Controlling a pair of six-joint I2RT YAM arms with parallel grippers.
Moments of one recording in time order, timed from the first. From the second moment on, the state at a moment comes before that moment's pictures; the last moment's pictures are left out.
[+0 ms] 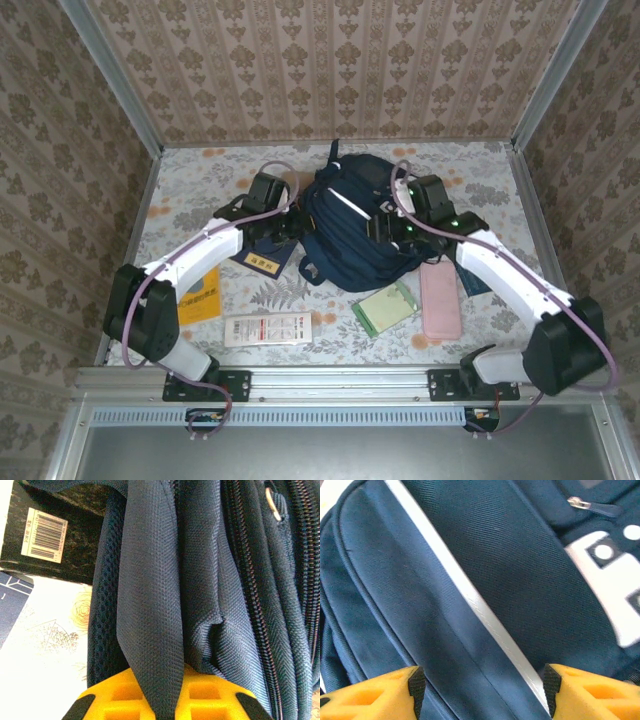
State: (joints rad) left arm -0.55 1.54 1.13 -0.44 0.34 -0.79; right arm 0.39 1.36 1.07 -0.52 -0.21 0.26
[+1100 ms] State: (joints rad) left arm -0.42 1.49 1.34 -0.66 0.29 -0.56; right arm 0.42 1.72 1.49 -0.56 -0.30 0.40
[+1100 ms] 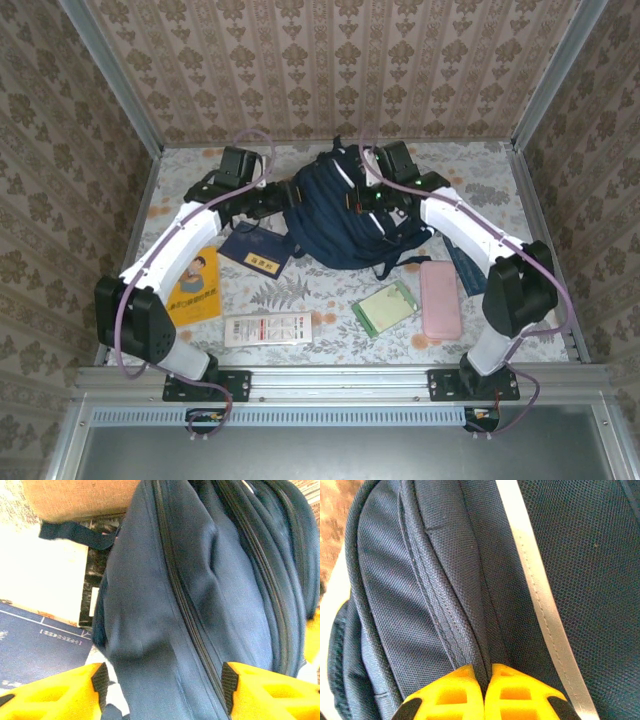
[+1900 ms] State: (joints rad) left arm -0.28 1.40 1.40 -0.72 0.13 -0.58; right arm 0.54 1.55 1.44 -0.59 -0.30 -0.64
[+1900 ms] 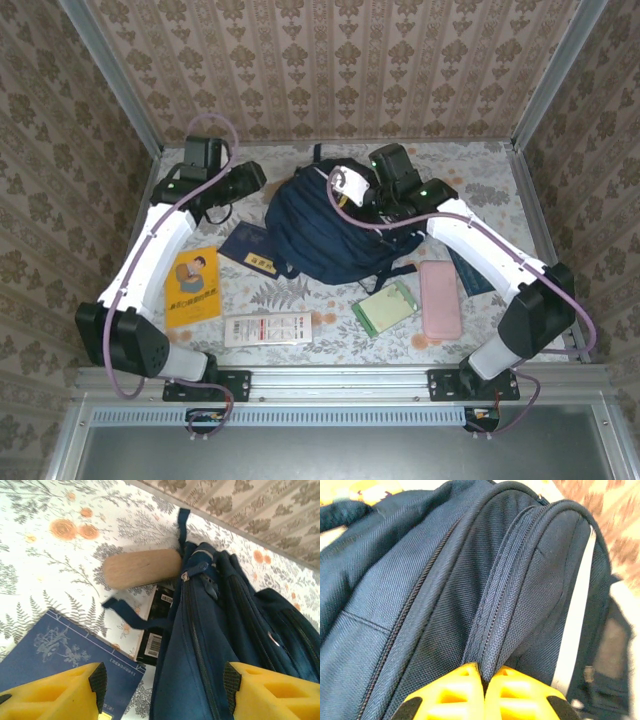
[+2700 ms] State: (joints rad) left arm -0.27 1.42 1.16 -0.61 0.20 -0.70; right arm 0.65 1.21 0.88 0.00 0.14 -0.71
